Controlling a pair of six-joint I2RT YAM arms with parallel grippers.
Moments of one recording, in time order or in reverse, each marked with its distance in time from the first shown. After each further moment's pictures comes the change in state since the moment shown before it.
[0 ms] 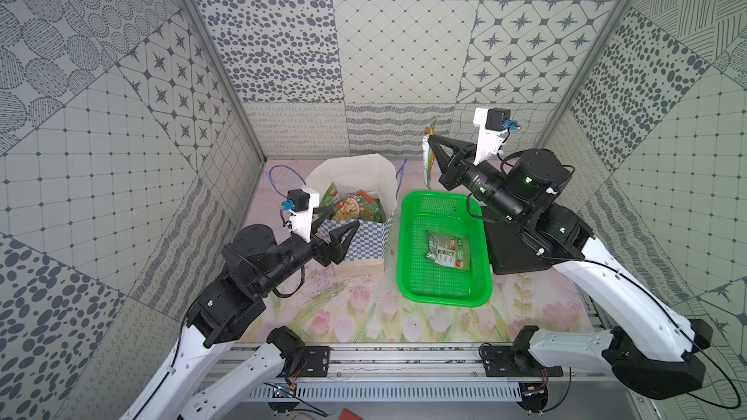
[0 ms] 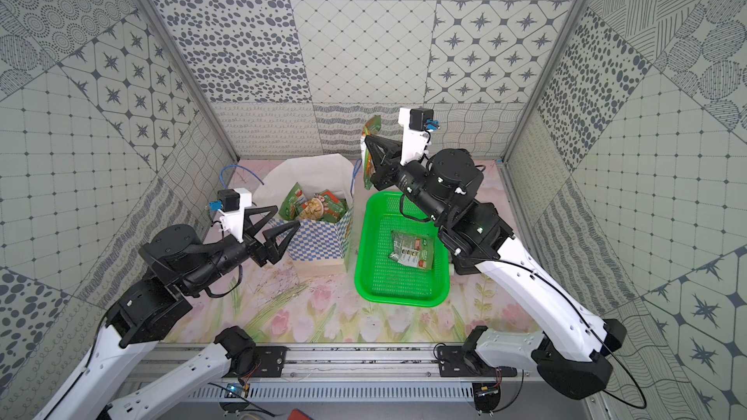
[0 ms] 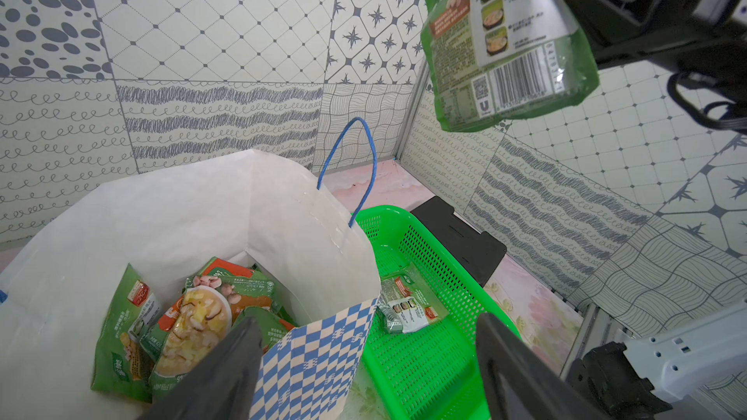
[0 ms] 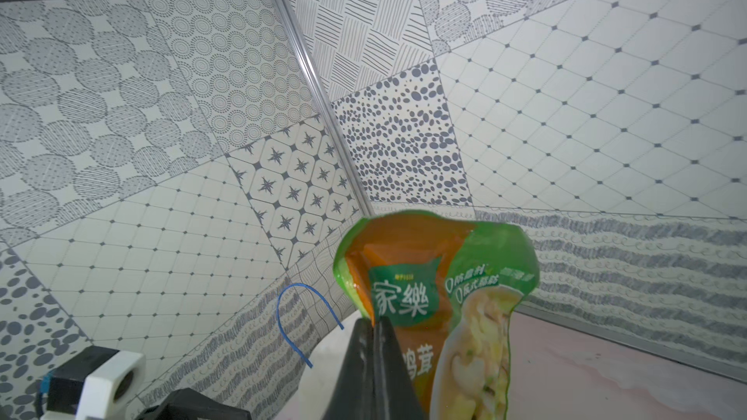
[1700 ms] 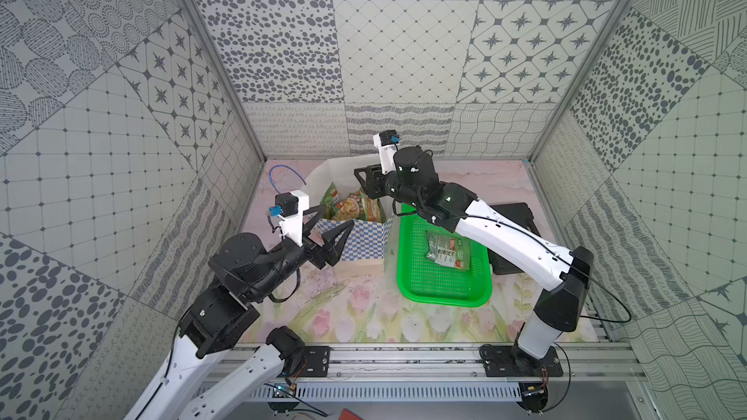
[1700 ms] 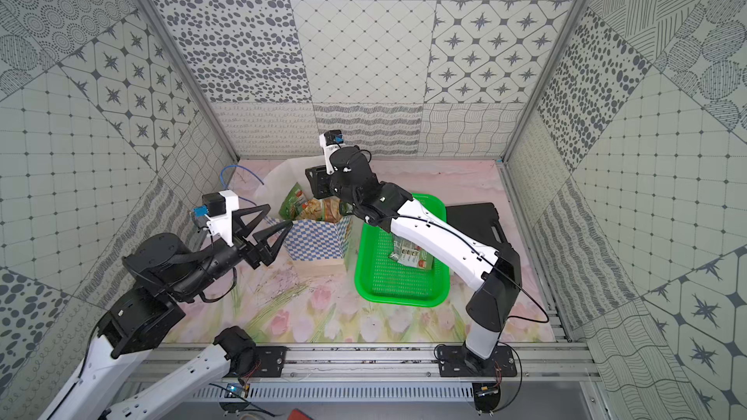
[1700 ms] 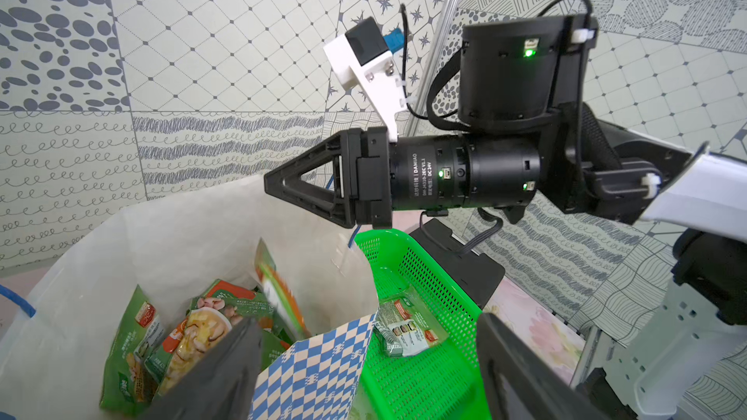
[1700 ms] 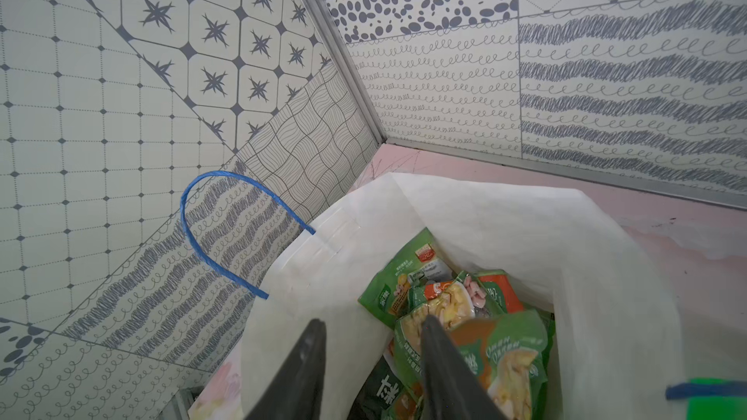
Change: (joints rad) left arm -0.003 -0.046 -0.016 0.043 -0.017 0.000; right arm 0.085 0.449 0.182 -0.182 0.051 0.081
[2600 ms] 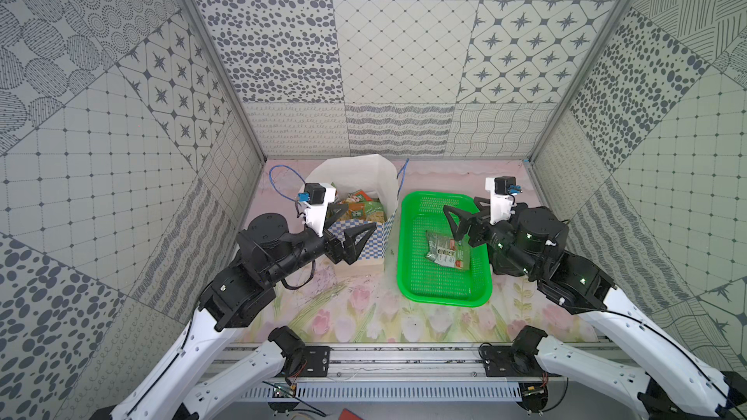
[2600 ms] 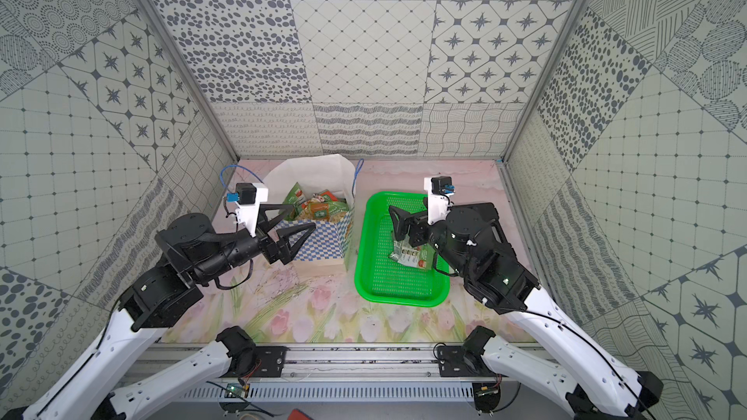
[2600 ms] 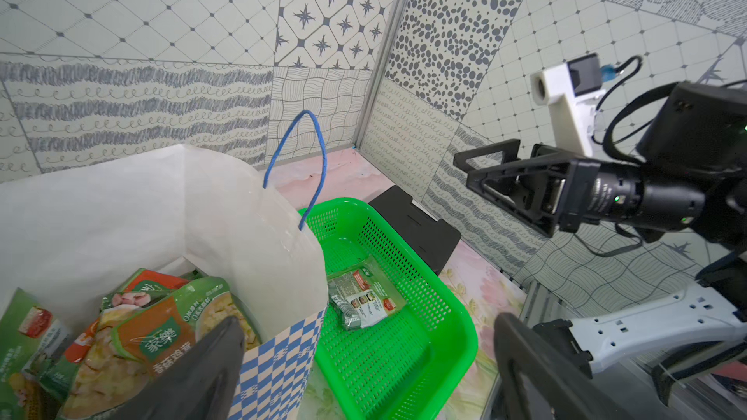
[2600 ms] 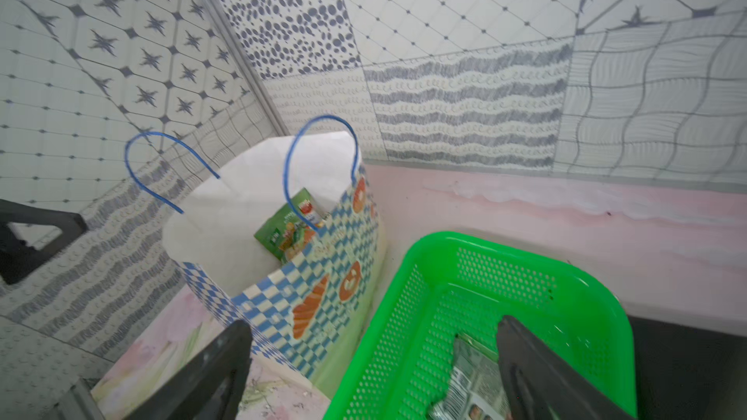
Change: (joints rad) left arm -0.040 0.173 0.076 -0.015 0.146 -0.063; right arm -0.161 -0.929 -0.795 -0.086 0.174 -0.104
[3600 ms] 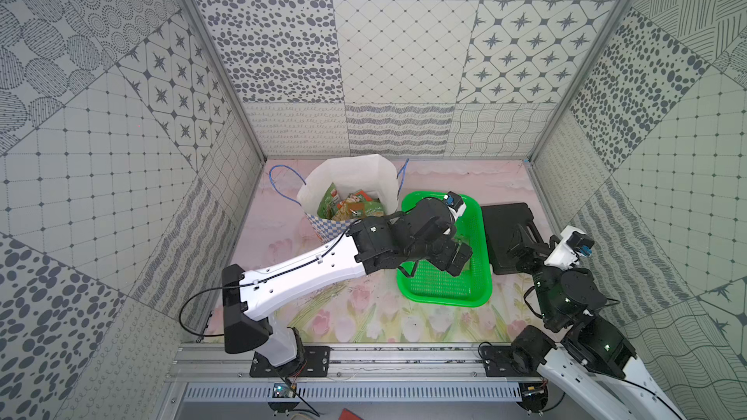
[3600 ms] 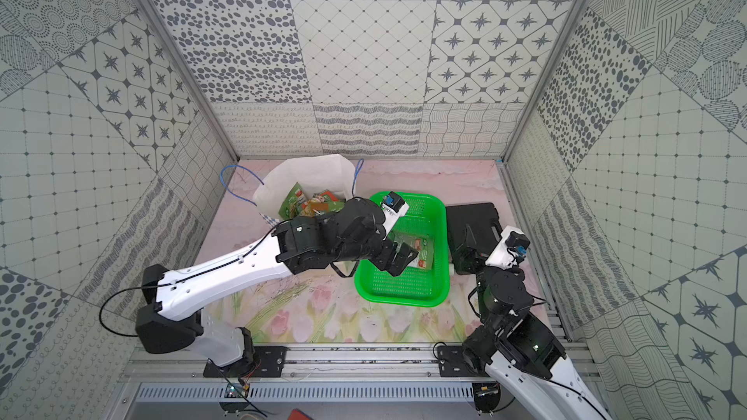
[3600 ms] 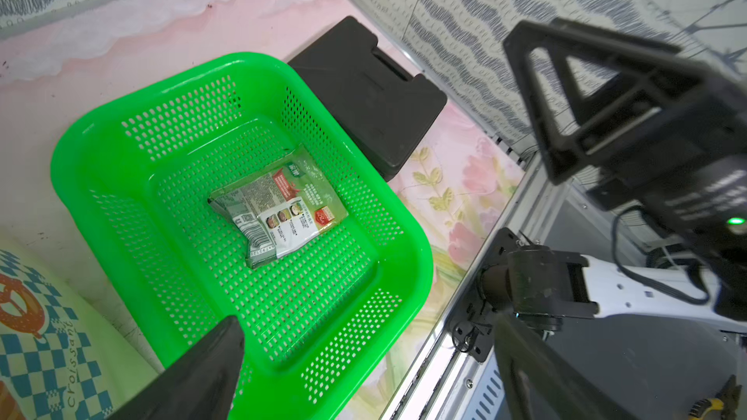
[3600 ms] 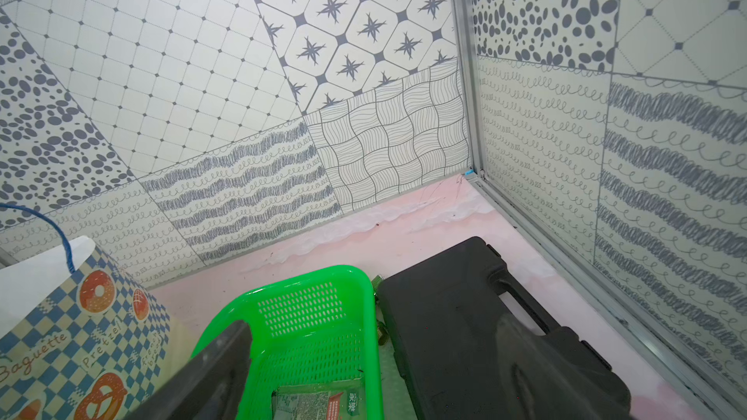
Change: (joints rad) left arm -0.528 0.838 0.579 -0.322 -0.347 -0.138; right arm -0.084 -0.512 -0.401 0.049 0.538 0.021
